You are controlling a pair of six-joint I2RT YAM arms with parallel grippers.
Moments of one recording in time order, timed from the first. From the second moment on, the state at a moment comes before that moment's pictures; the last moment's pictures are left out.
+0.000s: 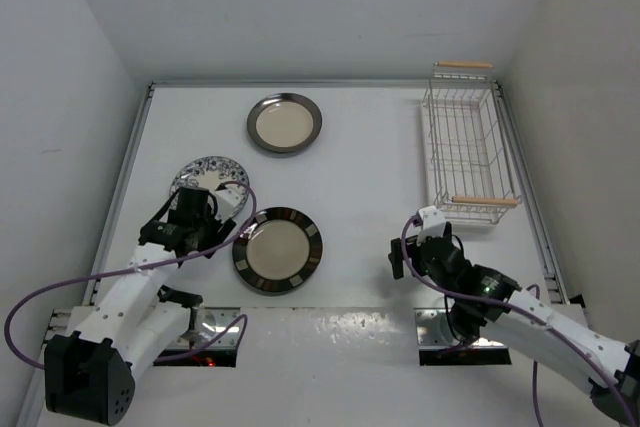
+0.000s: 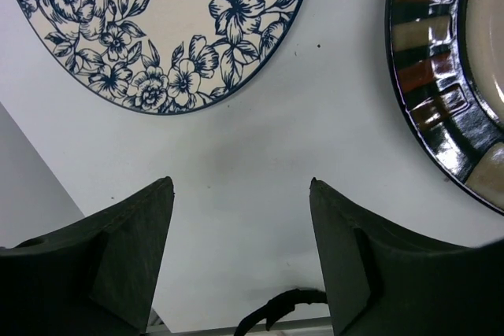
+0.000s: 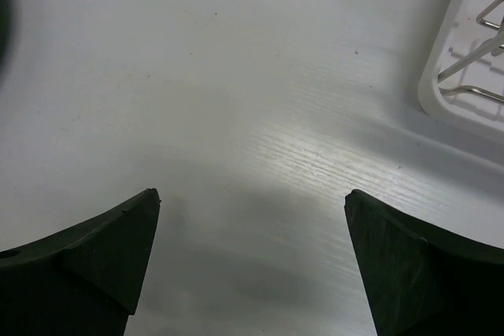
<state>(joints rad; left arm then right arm) -0.18 0.84 0.53 -0.64 -0.16 0.50 0.88 0.41 0.19 -0.45 0.44 0.36</state>
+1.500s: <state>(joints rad) 0.13 0.93 0.80 -0.70 -0.23 0.37 0.67 1.96 0.84 0.26 -0.70 0.63</state>
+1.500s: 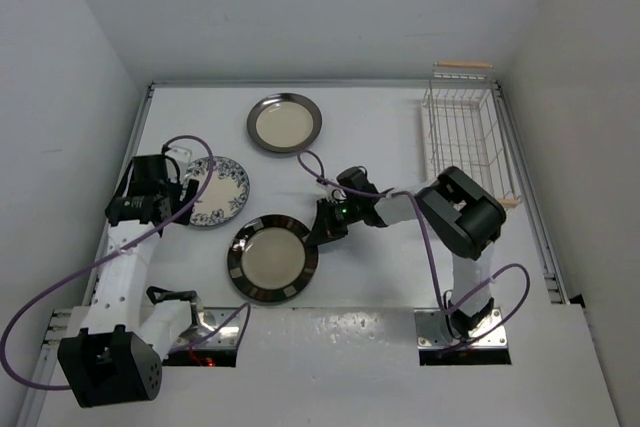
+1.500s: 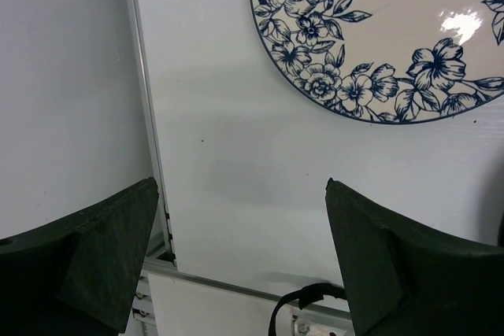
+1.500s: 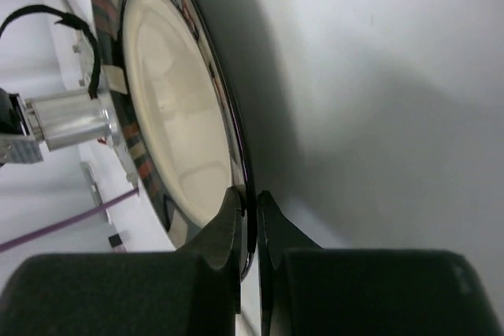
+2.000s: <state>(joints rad) 0.12 1.18 1.05 -0.71 -0.19 0.38 0.34 1.37 1.13 -0.29 -0.34 0.30</state>
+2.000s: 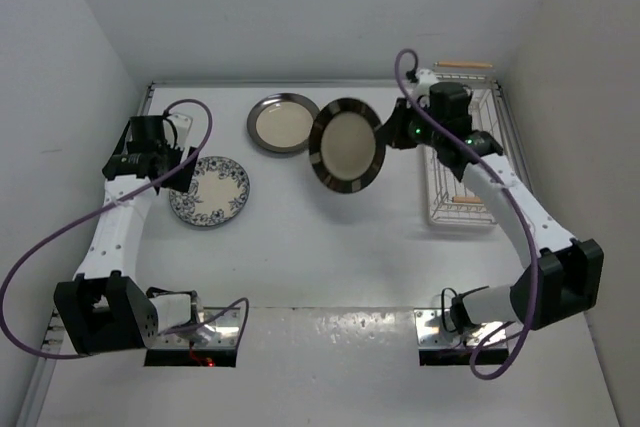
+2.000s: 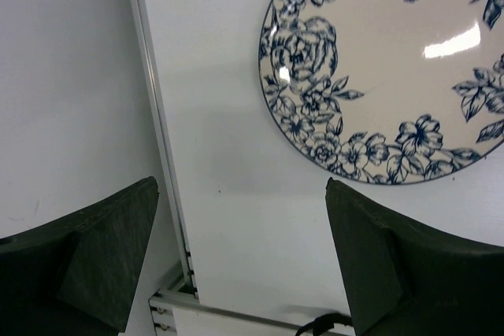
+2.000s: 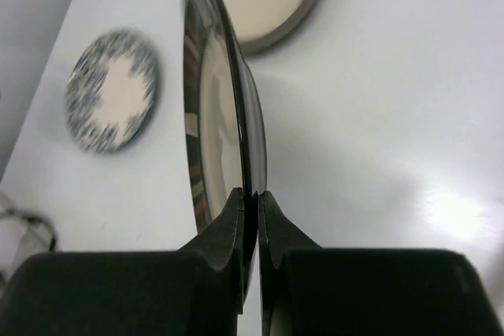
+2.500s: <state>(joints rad) 0.08 1.37 1.18 -0.67 -0.16 0.43 -0.08 1.37 1.59 -0.55 0.09 0.07</state>
